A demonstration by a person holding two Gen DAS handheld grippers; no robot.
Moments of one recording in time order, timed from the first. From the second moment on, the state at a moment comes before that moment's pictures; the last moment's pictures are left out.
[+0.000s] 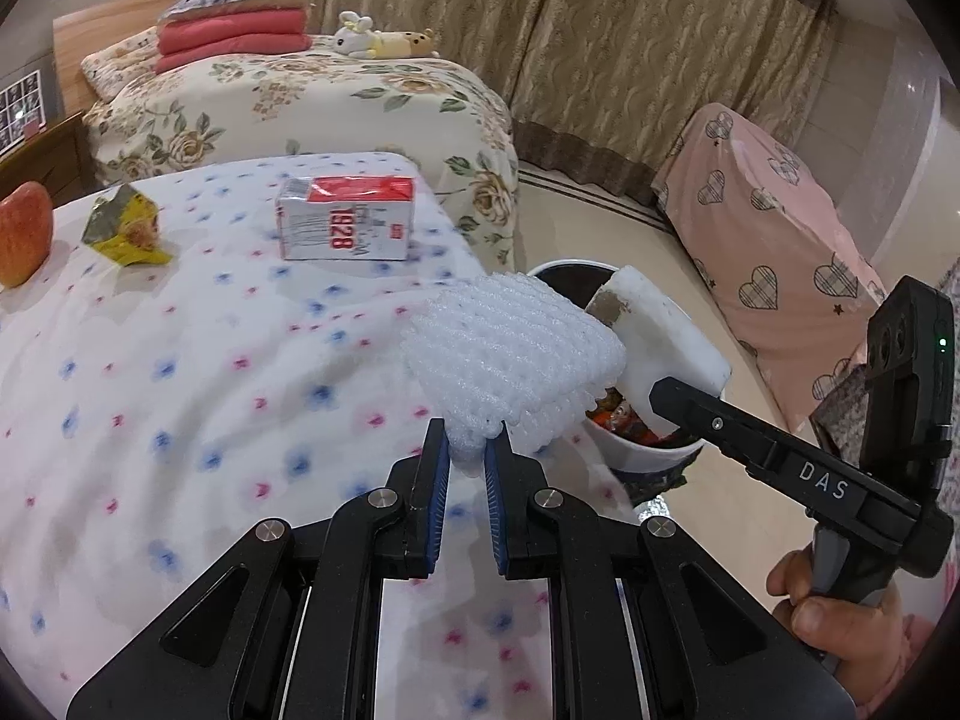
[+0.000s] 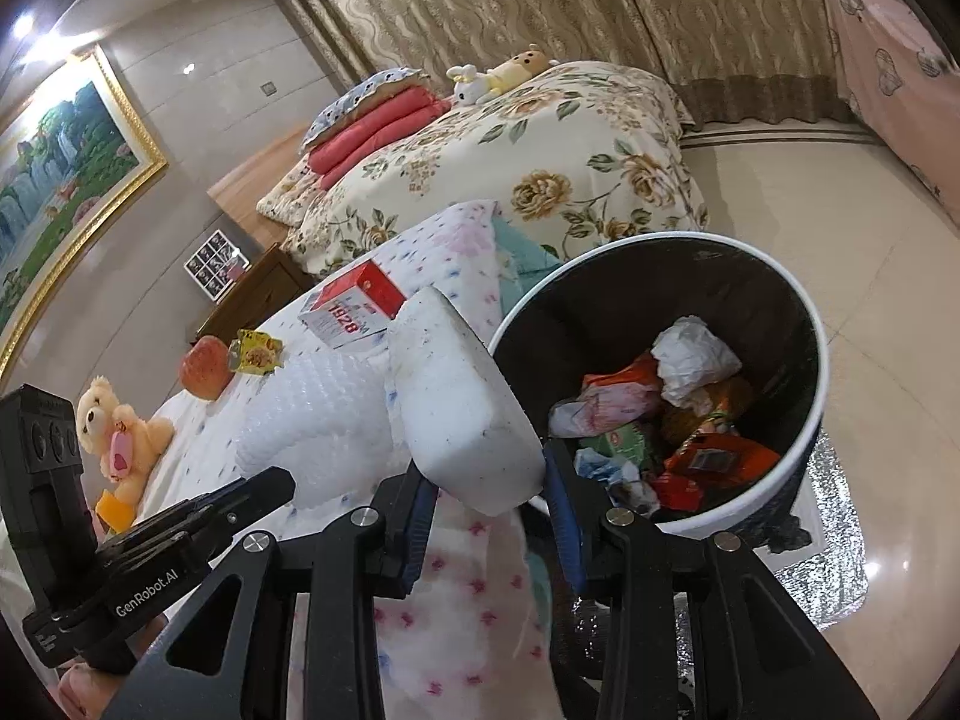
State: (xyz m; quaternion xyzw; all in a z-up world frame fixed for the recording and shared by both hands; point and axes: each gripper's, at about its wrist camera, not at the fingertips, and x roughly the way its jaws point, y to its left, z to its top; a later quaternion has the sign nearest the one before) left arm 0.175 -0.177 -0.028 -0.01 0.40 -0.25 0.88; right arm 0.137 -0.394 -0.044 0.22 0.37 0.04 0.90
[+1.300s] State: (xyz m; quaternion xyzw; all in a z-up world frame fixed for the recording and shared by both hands) left arm 0.191 -0.253 -0.026 0.03 0.41 -0.29 0.86; right arm 0.136 -0.461 -0.047 0.24 0.36 -0.02 0.90
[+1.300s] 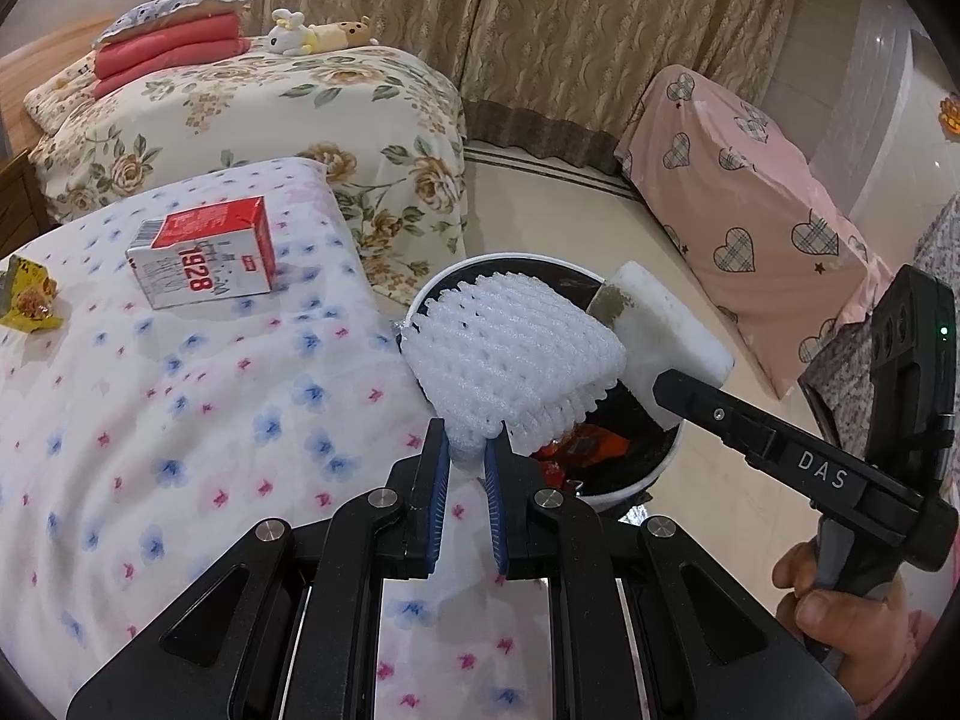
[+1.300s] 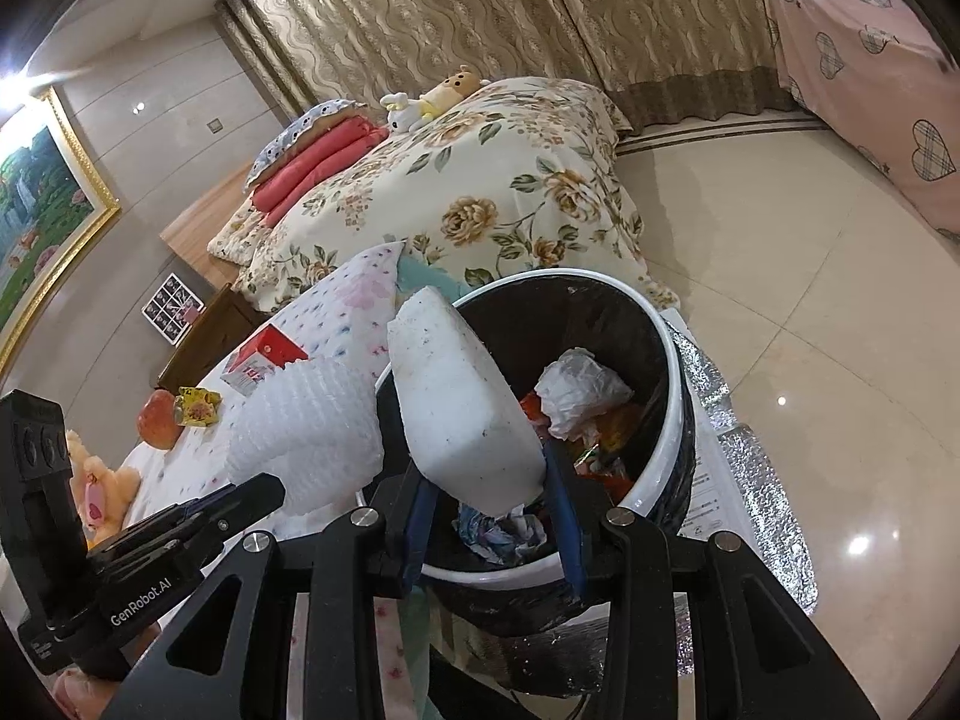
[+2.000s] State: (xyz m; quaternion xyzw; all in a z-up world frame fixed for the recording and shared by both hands) left arm 0.202 -0.276 -0.034 0.04 0.42 -0.30 0.86; right arm 0.148 -0.475 -0.051 0.24 0.37 -0.03 0.90
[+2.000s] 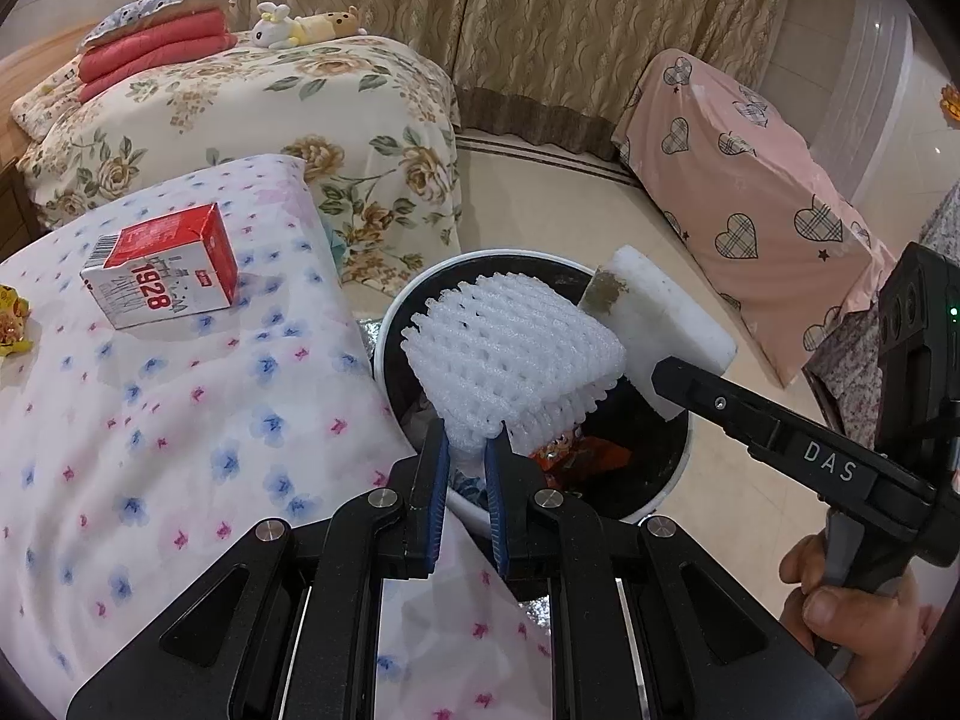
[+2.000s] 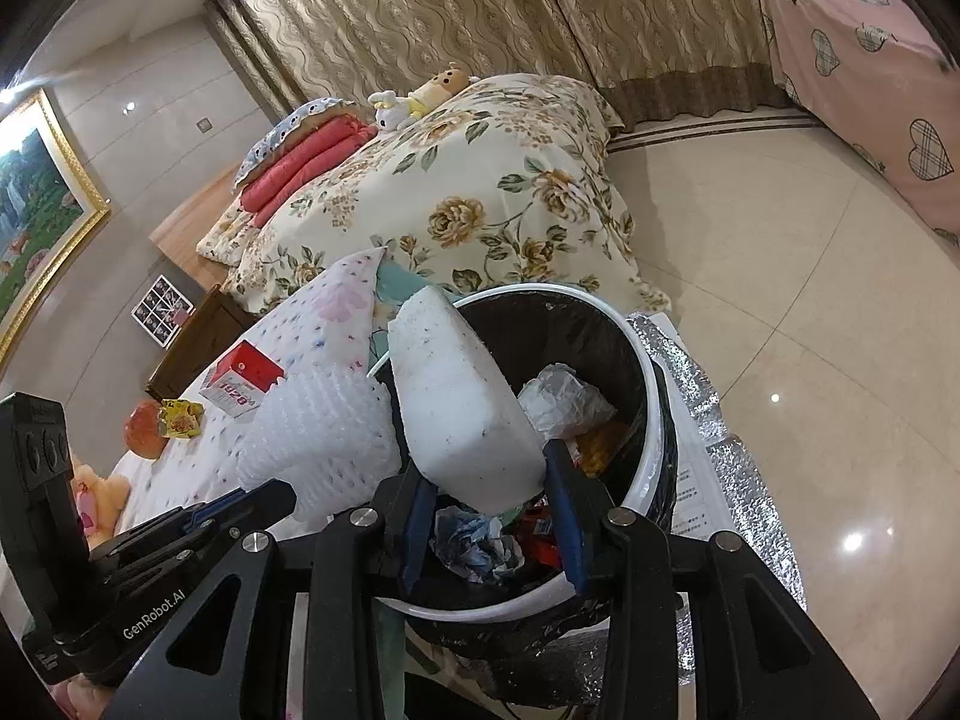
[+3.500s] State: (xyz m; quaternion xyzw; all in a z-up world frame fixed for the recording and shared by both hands) left arm 0.199 -0.116 -0.042 -0.06 0.43 -0.17 0.89; right arm 0.178 -0.374 -0.039 0.21 0.37 0.07 0.90
